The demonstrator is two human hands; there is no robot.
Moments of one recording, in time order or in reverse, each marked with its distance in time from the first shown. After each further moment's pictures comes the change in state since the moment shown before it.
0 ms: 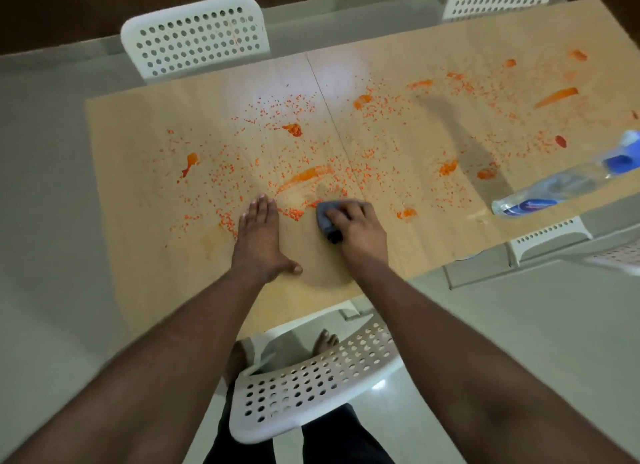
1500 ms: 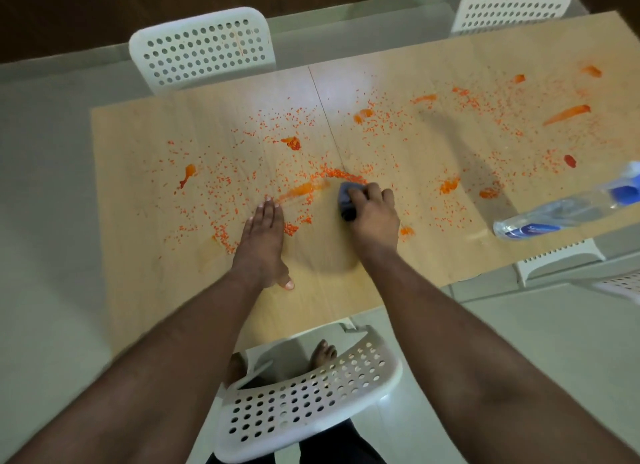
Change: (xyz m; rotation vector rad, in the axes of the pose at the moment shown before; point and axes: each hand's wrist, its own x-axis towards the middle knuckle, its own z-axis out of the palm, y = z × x) left_hand 0.011 0.025 -0.019 0.050 -0.114 0.033; right_hand 0.056 0.032 -0.023 0.026 0.064 0.178
